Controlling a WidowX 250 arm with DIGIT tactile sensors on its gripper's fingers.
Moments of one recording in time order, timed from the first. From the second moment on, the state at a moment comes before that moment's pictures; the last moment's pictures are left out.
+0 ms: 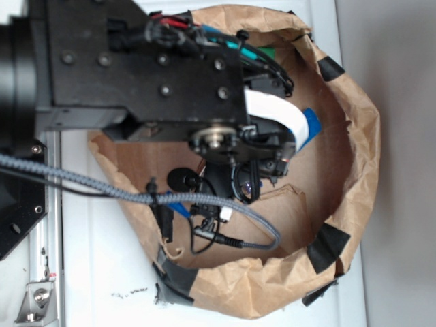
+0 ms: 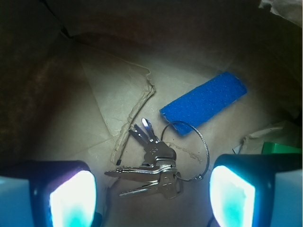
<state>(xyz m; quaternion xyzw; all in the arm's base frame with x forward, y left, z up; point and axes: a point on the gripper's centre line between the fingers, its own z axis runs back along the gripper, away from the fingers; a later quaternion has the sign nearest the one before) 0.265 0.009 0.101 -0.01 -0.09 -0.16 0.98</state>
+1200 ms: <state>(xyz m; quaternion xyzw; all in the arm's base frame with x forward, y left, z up) 0.282 0.054 0.079 -0.05 -0.03 -0.26 0.96</state>
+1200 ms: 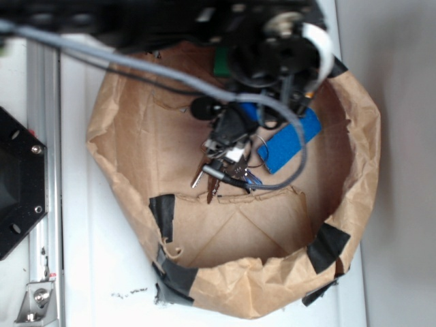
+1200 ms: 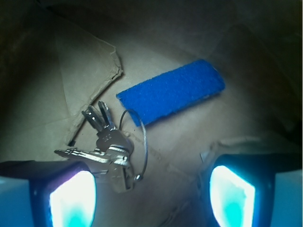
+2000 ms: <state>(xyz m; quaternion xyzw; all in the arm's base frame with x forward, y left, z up) 0.275 0.052 0.068 -0.06 -0.03 -0.29 0.95</state>
